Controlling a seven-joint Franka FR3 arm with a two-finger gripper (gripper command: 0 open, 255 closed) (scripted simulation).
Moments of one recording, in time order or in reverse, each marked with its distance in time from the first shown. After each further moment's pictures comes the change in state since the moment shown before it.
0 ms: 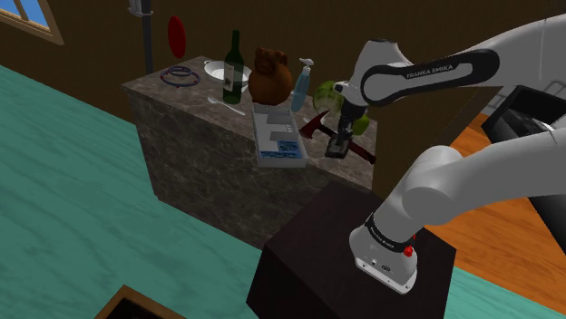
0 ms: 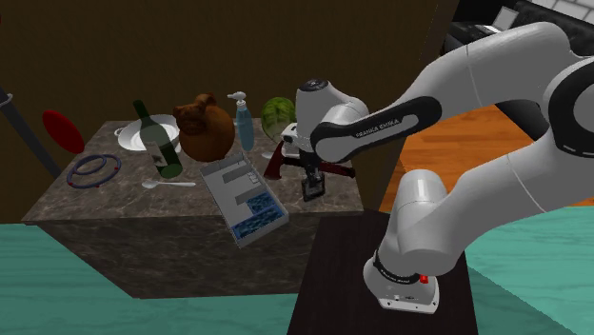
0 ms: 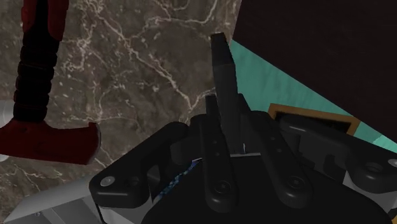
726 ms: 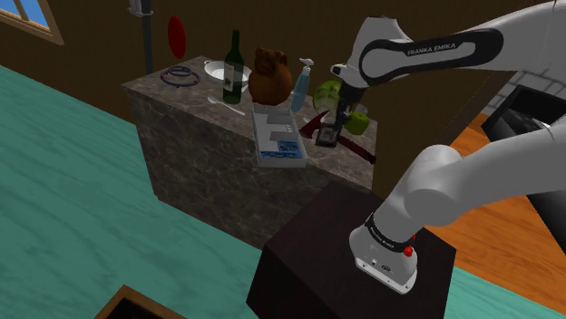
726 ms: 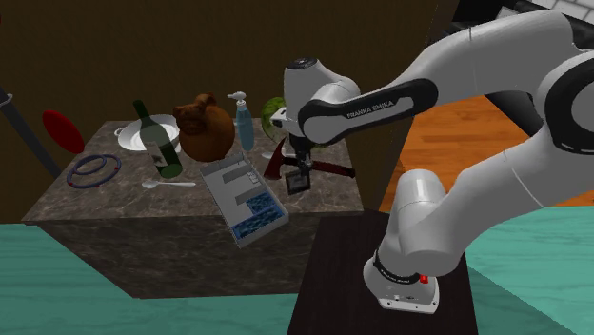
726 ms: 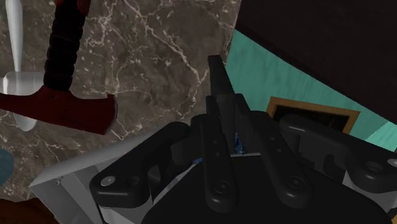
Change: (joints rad) arm 0.051 0.022 0.037 0.140 0.064 -0.115 0.003
